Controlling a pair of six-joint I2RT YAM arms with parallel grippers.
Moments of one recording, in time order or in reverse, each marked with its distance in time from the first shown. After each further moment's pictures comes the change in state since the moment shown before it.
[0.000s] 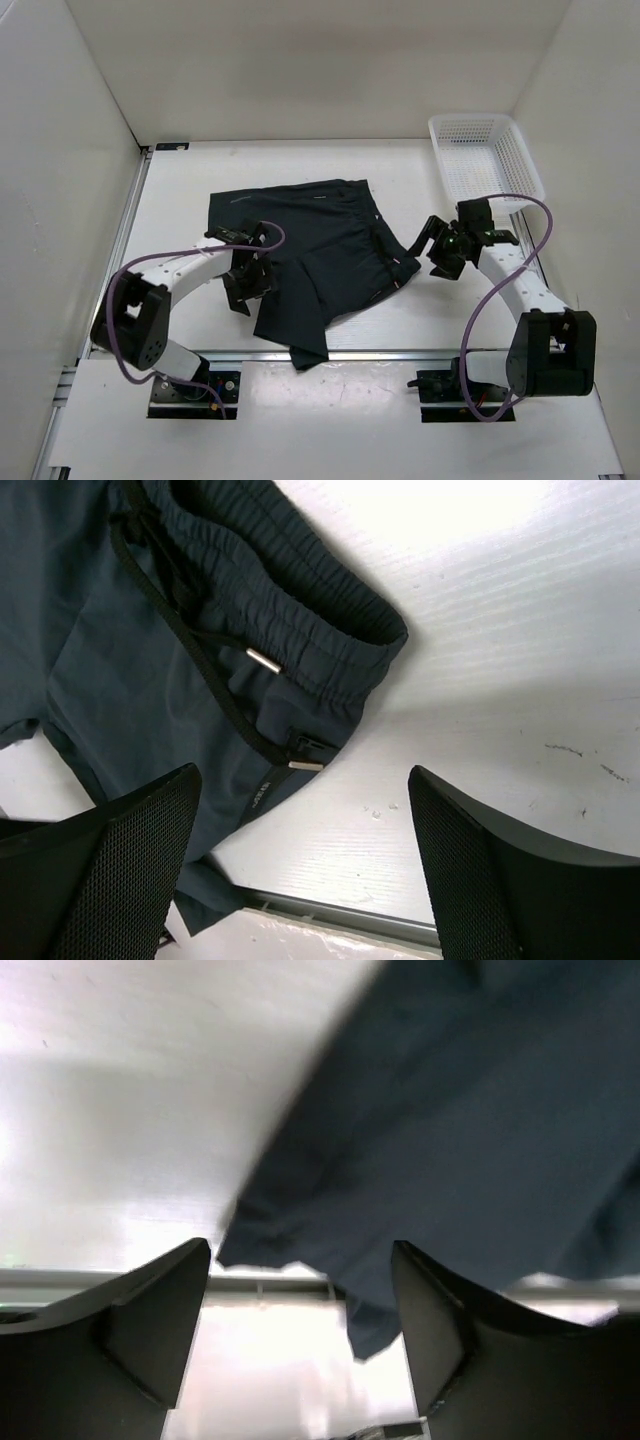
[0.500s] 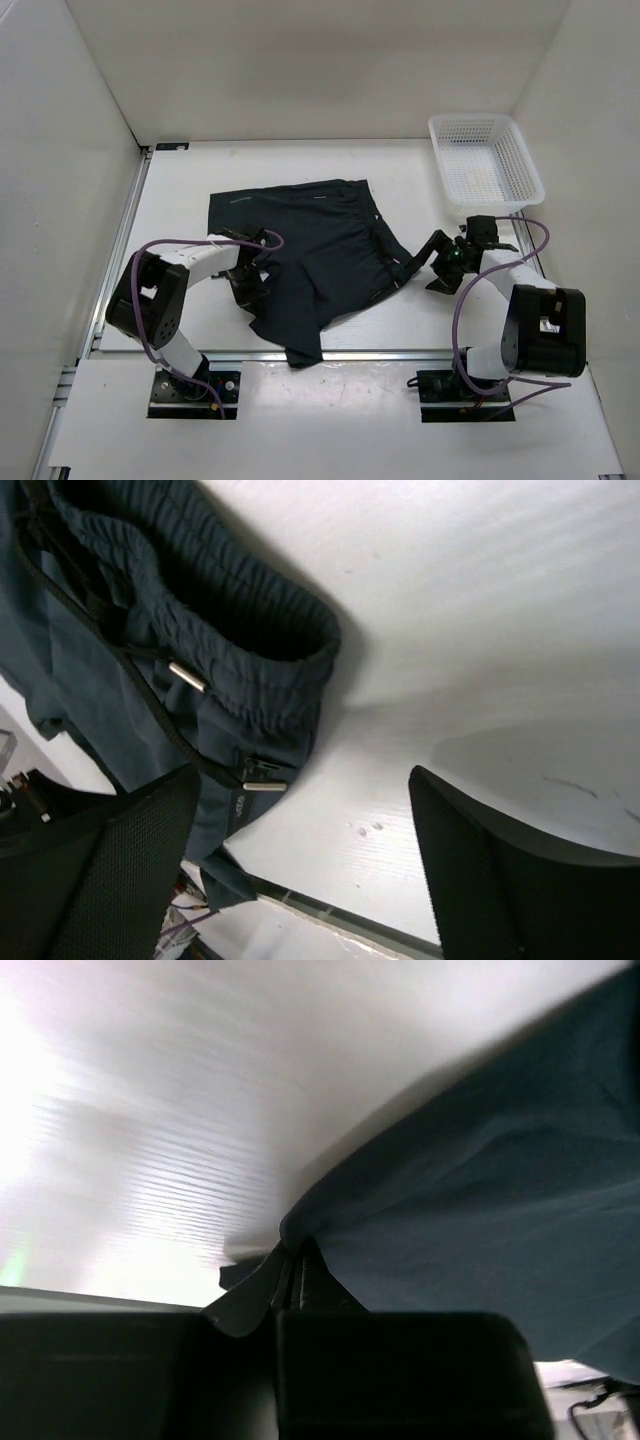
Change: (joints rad) left arm 0.021 0.153 -0.035 0.050 -0.022 -0.040; right arm -0.138 0.096 -0.156 0.149 -0.183 0.016
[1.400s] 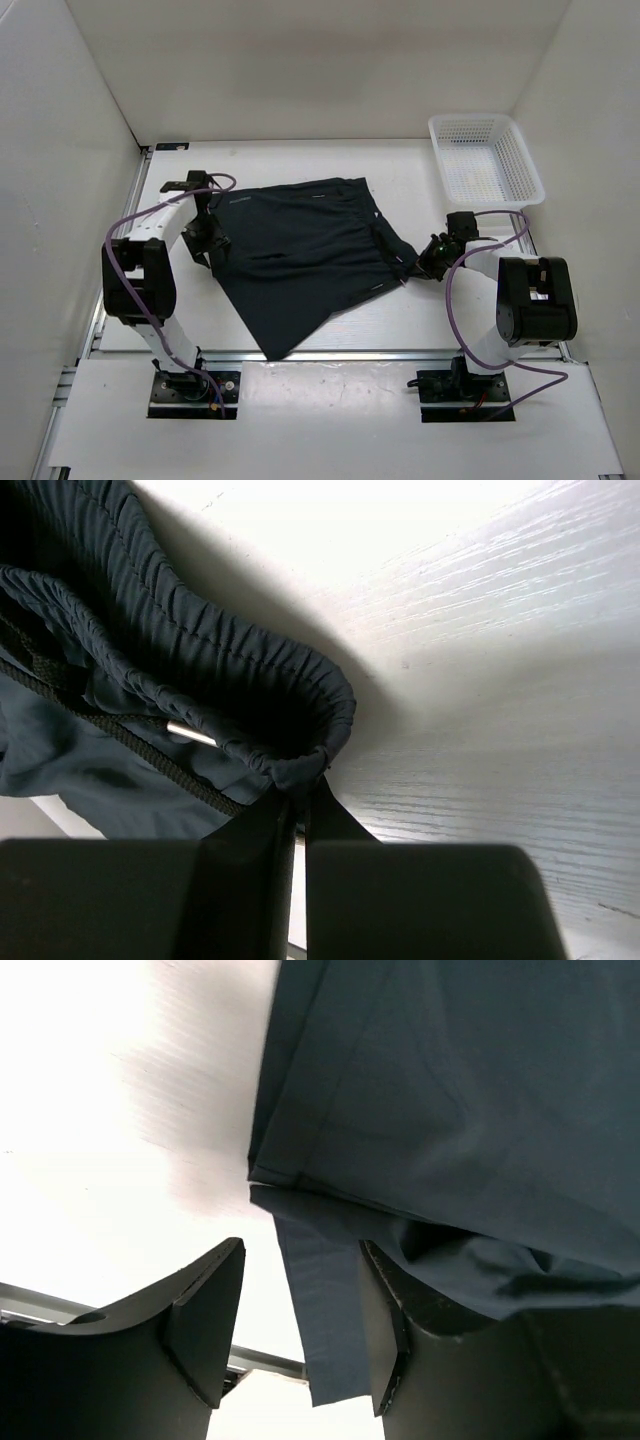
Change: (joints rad) left arm 0.406 0.123 0.410 -0.166 -0.163 0.249; right arm 0.103 0.193 0.034 0.167 0.081 0.083
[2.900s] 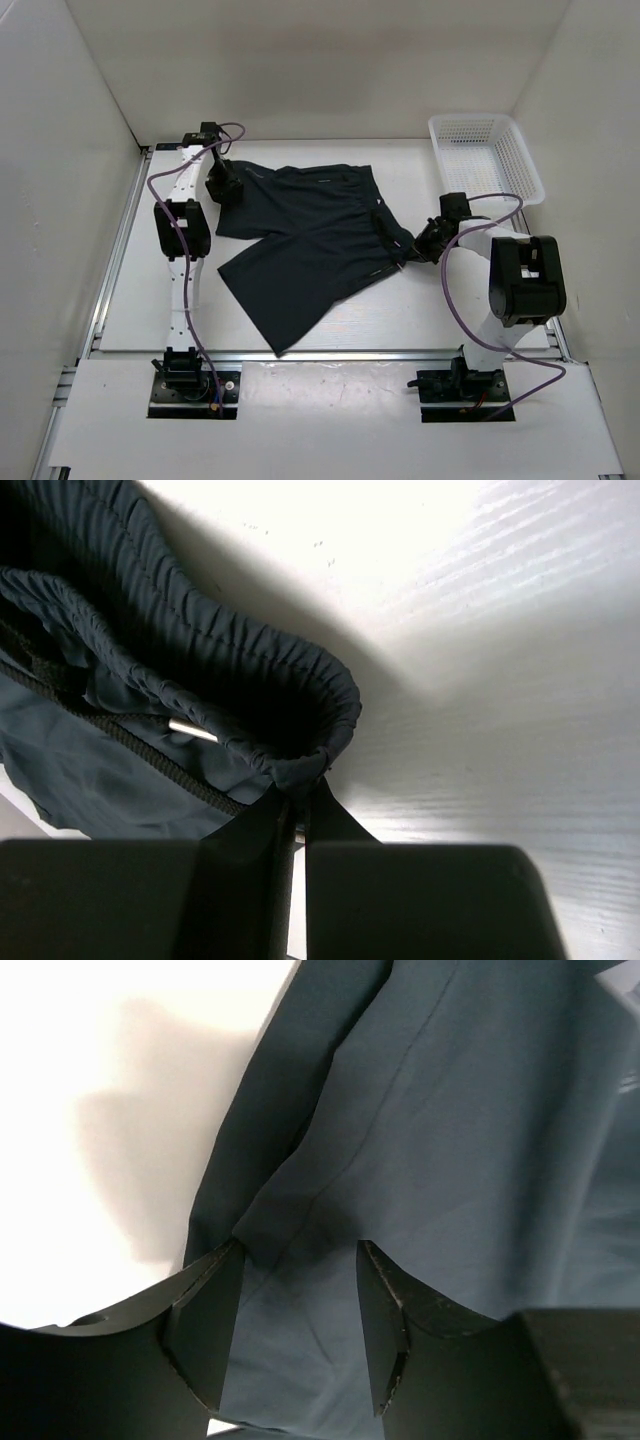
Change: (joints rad) left arm 0.029 0.925 1.286 -0.221 0.114 0.074; right arm 0.029 0.137 0.204 -0.079 0.064 0.051
